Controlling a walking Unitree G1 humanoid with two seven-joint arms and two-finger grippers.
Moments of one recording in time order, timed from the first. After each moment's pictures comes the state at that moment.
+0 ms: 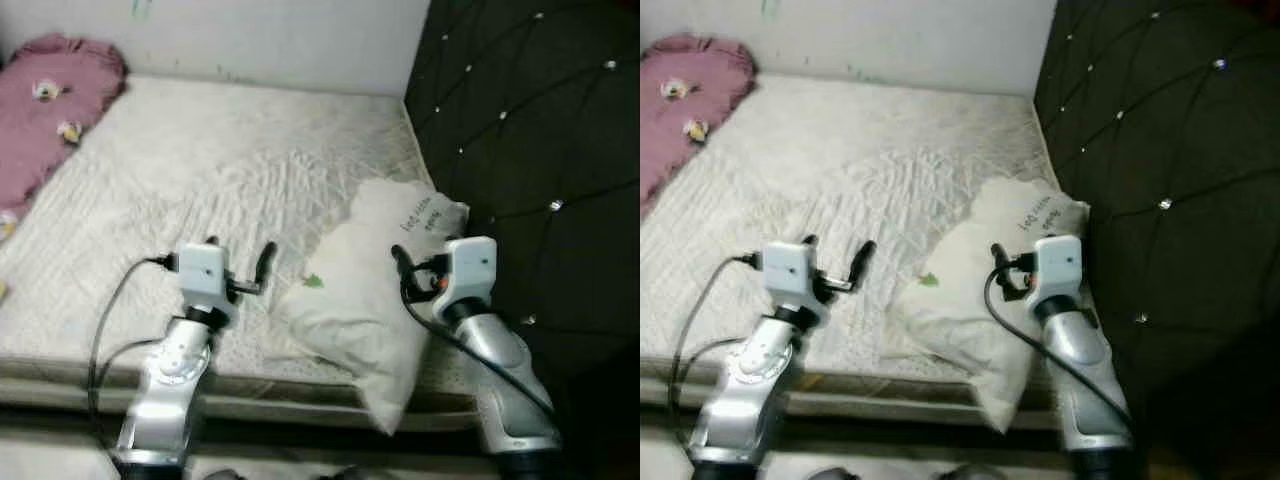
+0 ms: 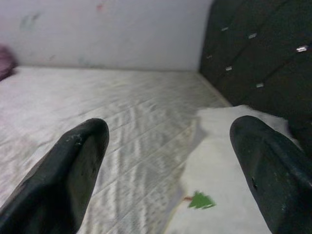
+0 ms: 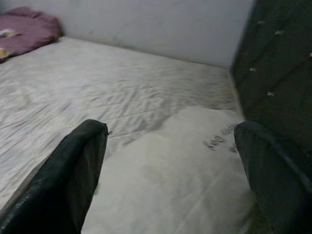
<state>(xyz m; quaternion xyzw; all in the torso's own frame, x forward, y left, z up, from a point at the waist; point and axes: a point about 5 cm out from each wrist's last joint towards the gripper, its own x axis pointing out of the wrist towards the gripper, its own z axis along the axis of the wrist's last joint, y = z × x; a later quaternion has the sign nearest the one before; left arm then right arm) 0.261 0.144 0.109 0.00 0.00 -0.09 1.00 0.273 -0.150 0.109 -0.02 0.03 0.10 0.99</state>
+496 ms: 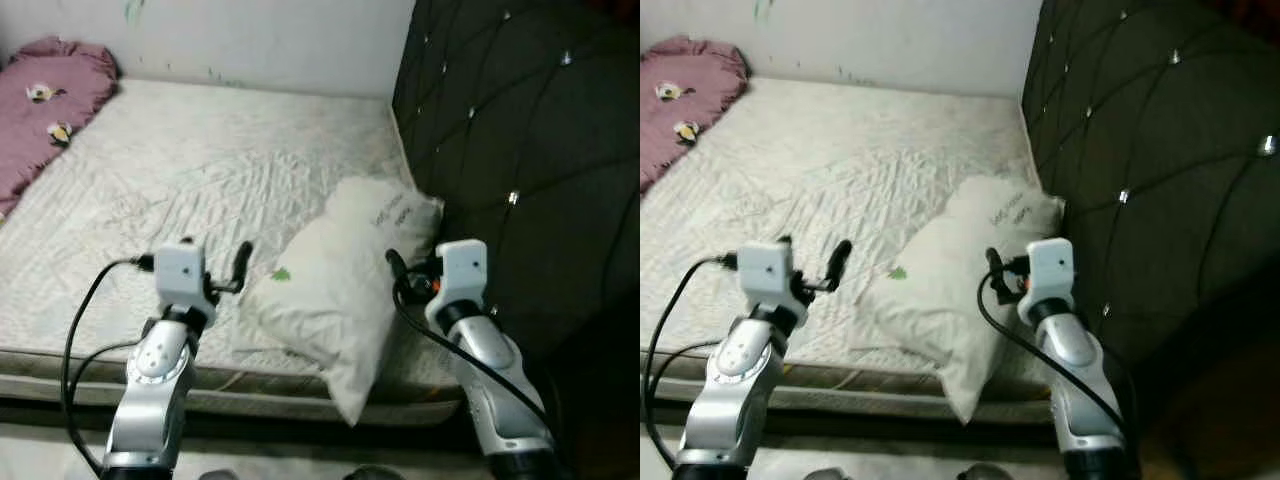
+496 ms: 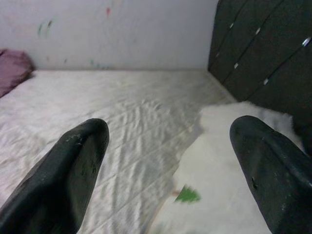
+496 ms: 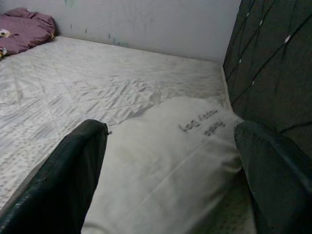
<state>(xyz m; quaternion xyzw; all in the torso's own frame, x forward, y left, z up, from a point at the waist) 0.257 0.165 0.106 0.02 0.01 -0.06 1.00 0.273 -0.147 0.104 -0.02 0.04 0.09 1.00</state>
